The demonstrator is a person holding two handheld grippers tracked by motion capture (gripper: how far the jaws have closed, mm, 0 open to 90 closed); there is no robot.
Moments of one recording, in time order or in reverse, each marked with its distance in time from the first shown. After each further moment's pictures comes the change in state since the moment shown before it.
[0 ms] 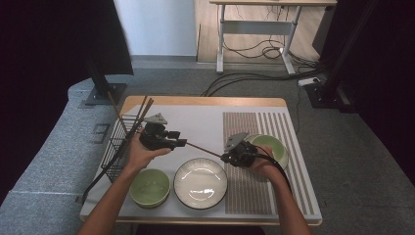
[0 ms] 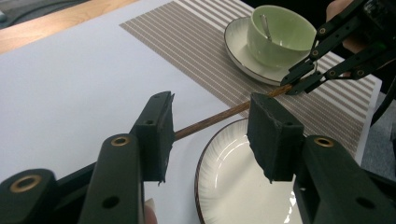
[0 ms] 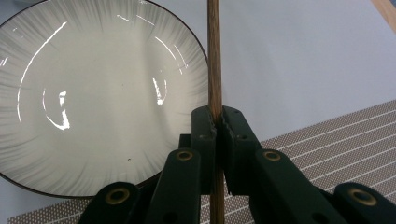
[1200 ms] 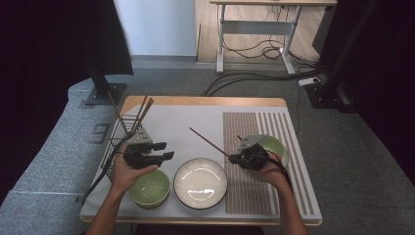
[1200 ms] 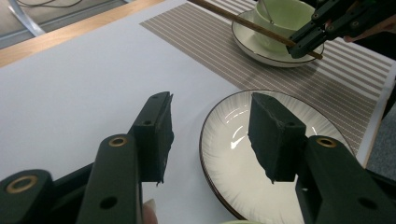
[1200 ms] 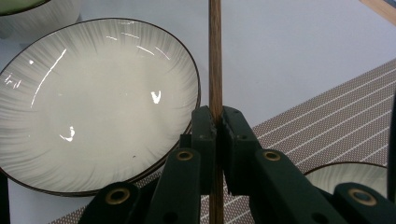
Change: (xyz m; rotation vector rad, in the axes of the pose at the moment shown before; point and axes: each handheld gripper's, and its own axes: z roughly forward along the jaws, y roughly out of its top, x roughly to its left) left arm -0.024 -0.047 -0.040 -0.055 0.101 0.058; right arm -0.001 -0.036 -0.013 -0.131 -0.015 0.212
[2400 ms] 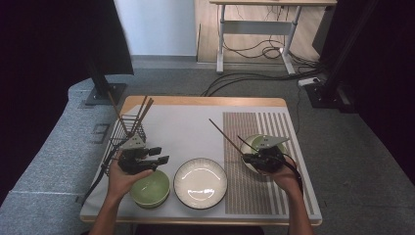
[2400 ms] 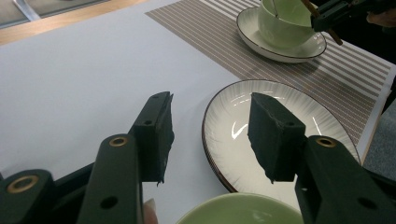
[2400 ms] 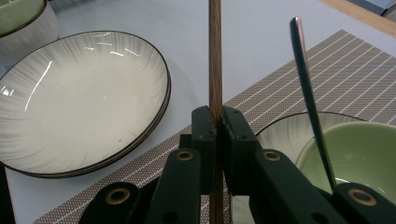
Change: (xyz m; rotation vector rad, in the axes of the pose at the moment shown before) left arm 0.005 -0.021 -0.006 -0.013 0.003 -0.052; right arm -0.008 -0.027 -0.036 -0.071 -0.089 0.139
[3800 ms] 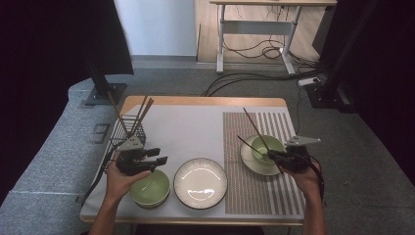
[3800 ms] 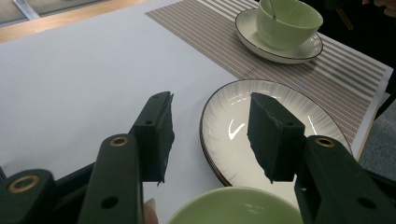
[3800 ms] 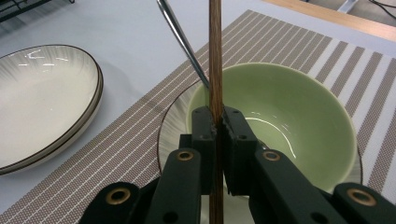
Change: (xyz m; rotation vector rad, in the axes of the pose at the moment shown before) left arm -0.001 -0.002 -0.005 -0.006 -0.006 -0.011; right arm -0.034 -0.032 -0.050 -0.041 -0.174 0.191
